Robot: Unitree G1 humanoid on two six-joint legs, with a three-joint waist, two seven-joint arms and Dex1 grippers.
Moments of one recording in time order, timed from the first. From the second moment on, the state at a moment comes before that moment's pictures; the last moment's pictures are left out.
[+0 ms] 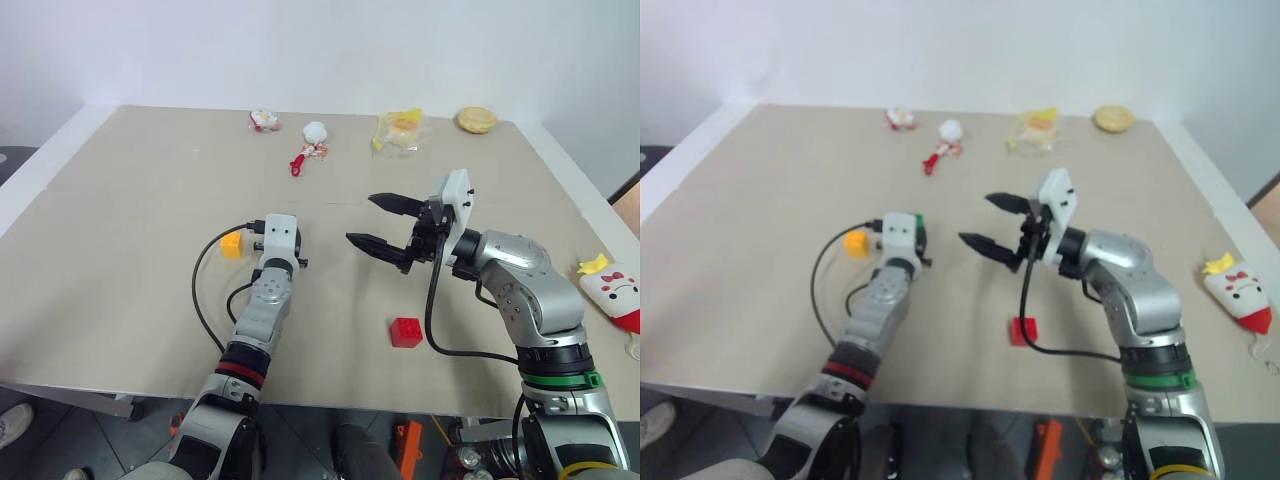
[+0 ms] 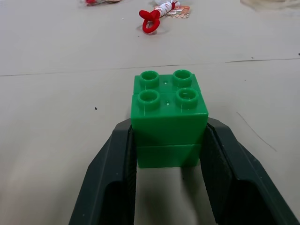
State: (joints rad) left arm -0.63 -0.13 -0.04 0.50 0.05 0.09 0.12; right arm -0.55 -0.56 -0.02 -0.12 0.49 0.43 0.89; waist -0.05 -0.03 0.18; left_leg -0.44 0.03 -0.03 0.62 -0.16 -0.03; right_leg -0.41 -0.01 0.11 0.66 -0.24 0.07
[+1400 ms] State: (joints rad) left arm -0.53 0.29 -0.35 0.28 -0.19 0.03 -1.26; right arm -0.17 -0.94 -0.20 -0.40 0.66 0.50 1.20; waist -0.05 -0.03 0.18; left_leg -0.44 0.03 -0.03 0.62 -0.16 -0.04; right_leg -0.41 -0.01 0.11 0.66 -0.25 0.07
